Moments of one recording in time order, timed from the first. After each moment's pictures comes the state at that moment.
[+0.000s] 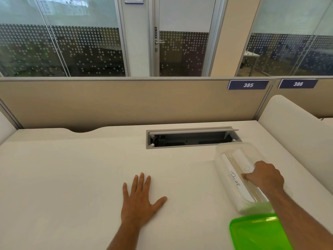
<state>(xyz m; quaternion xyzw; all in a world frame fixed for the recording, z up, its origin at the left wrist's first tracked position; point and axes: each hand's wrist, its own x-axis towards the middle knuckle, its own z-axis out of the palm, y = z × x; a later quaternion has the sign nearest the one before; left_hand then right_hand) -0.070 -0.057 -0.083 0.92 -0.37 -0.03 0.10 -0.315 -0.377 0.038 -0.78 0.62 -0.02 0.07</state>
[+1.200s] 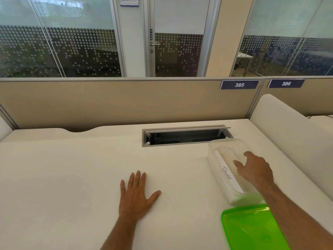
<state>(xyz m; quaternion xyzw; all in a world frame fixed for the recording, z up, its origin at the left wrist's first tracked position) -0.074 -0.054 -0.077 0.92 -0.37 -0.03 0.12 -0.325 -0.364 0.043 -0.82 0.56 -0.12 0.07</state>
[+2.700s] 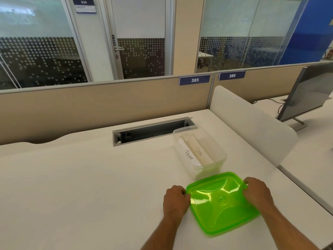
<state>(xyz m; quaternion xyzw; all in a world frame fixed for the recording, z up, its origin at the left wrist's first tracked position) -0.286 -0.142 -0.030 0.85 -0.37 -0.25 0.30 -0.513 -0.313 -0.018 -0.74 0.66 -0.03 0.11</state>
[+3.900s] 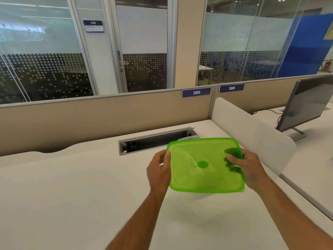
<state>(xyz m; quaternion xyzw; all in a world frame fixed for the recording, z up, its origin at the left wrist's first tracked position) -0.217 -0.142 0.072 0.67 -0.27 -0.14 0.68 -0.448 -0.287 0.111 -0.57 0.38 -0.41 0.60</state>
